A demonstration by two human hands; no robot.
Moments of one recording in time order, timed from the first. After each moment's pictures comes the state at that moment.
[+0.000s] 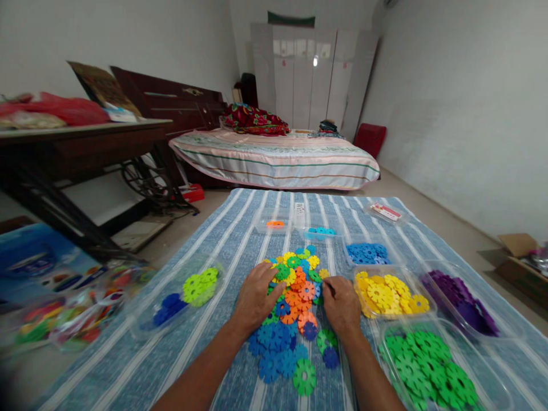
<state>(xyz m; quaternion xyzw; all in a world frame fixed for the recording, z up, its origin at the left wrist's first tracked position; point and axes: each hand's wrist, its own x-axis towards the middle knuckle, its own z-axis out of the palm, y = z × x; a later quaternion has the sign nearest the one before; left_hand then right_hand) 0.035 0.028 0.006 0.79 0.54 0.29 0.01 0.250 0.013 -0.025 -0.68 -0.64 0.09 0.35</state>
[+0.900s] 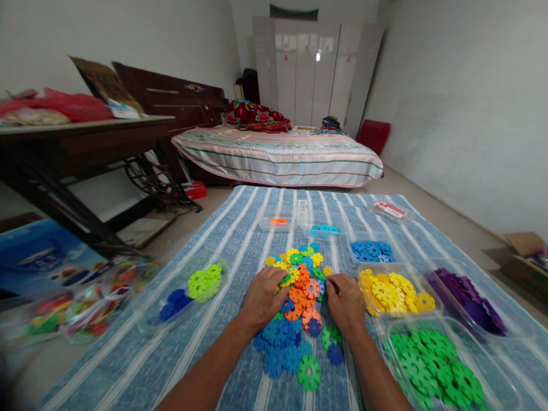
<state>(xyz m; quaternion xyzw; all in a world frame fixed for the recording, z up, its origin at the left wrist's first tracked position) 0.038 0.022 0.014 0.82 0.51 0.24 0.07 0.250 0.011 -0.026 -0.68 -0.64 0.09 0.35</state>
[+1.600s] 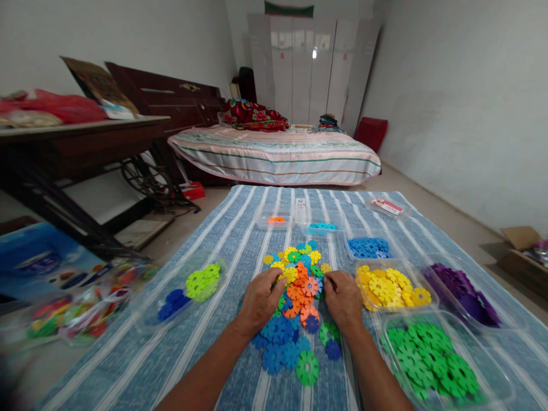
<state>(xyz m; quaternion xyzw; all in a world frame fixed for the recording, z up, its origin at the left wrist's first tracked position) 0.045 0.014 0.021 0.78 0.54 0.28 0.10 0.252 0.013 -0.026 -0.68 -0.64 0.09 0.34</state>
